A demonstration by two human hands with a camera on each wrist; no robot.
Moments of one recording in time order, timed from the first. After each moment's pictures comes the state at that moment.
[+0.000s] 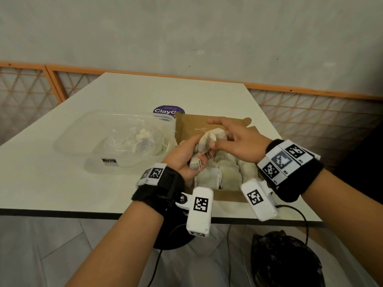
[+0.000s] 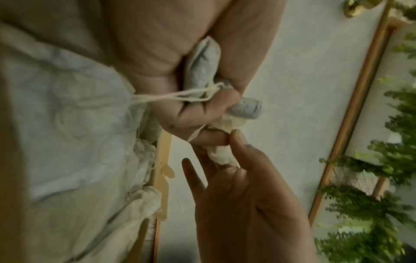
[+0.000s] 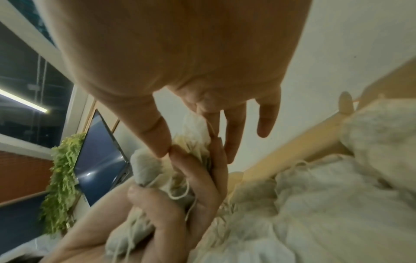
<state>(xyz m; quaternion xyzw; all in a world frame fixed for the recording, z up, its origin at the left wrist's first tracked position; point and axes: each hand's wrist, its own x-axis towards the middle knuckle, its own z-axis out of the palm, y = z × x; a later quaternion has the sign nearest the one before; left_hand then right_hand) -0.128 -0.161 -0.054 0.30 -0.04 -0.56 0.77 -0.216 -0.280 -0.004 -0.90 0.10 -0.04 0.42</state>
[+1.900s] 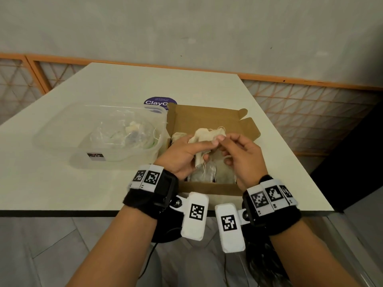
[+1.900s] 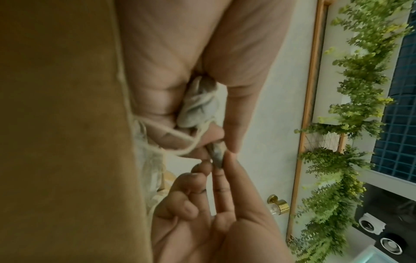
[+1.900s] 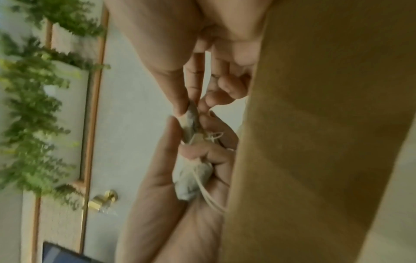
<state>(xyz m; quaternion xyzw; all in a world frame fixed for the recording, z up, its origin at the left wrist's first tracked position) -0.142 -0.161 -0.064 0.44 -0.21 -0.47 0.74 -0.242 -0.254 -0.062 -0.62 0.23 -0.33 0.68</state>
